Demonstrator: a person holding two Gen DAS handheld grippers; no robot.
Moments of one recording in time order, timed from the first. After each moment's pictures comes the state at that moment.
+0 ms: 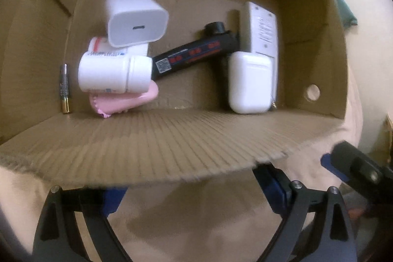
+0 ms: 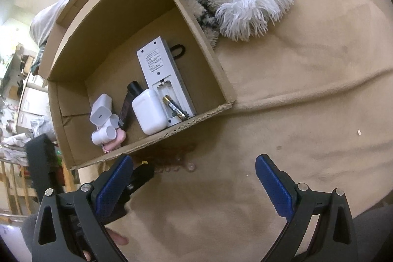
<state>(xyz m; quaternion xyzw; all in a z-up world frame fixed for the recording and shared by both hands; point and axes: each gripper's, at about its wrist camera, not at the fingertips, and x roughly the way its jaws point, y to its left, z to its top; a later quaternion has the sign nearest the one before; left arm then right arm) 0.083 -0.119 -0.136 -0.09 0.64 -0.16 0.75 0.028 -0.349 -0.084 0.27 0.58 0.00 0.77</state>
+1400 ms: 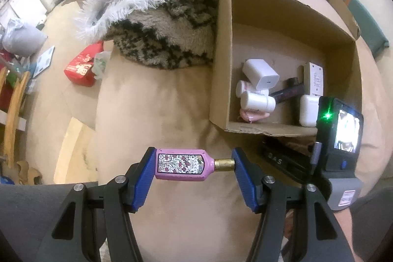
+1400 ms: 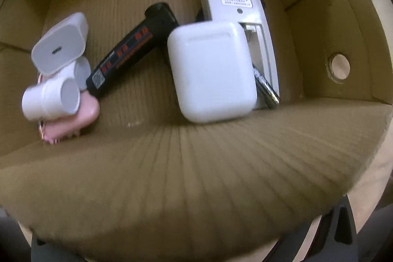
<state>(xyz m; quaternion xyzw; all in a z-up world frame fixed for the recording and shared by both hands) 0.047 -0.004 -0.036 -0.04 0.60 -0.01 0.80 0.082 -0.204 -0.166 0.05 0.62 -0.11 0.77</state>
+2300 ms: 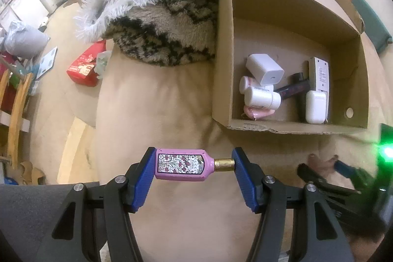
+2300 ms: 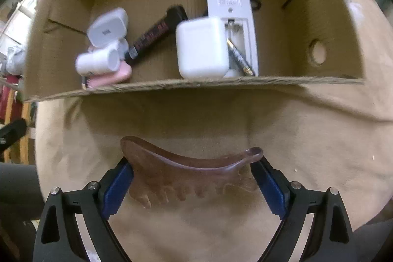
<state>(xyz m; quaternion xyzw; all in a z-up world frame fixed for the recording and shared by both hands) 0.048 -0.009 -0.046 -0.02 0.60 0.00 0.80 0.029 -0.238 -0.111 0.06 0.63 0.02 0.78</state>
